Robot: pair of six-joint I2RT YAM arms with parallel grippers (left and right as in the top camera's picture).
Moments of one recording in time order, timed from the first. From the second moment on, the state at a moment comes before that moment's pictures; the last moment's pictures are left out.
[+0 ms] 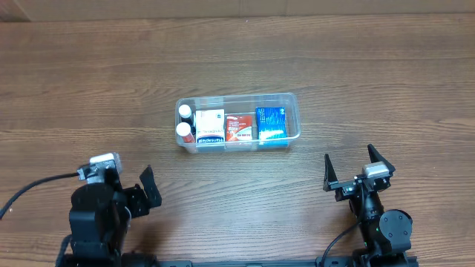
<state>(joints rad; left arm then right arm) -0.06 0.48 0.79 -0.98 -0.13 -0.26 0.14 0.01 0.02 -0.03 -0.05 -0.06</state>
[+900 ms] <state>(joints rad) -0.06 0.01 0.01 -0.07 -0.03 0.11 0.14 0.01 0.02 -0.03 -0.05 -0.06</state>
